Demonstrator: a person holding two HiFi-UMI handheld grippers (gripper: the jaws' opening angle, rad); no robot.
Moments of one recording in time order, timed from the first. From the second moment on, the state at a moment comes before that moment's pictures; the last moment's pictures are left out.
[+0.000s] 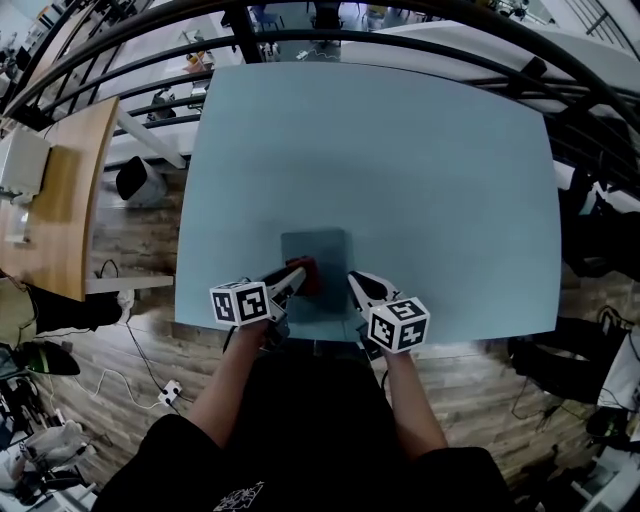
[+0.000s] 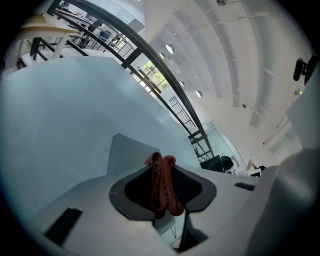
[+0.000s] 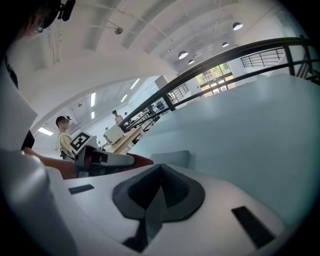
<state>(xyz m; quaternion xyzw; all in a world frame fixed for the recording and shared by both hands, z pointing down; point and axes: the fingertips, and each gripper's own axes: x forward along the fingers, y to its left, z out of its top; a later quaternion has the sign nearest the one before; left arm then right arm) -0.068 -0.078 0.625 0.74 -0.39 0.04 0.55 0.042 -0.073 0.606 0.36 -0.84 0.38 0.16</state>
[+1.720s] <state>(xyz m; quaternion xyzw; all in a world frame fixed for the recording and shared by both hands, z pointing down) -0.011 -0.063 0.644 0.74 -0.34 0.06 0.58 0.068 -0.048 0.612 0.38 -0.83 0.38 0.17</state>
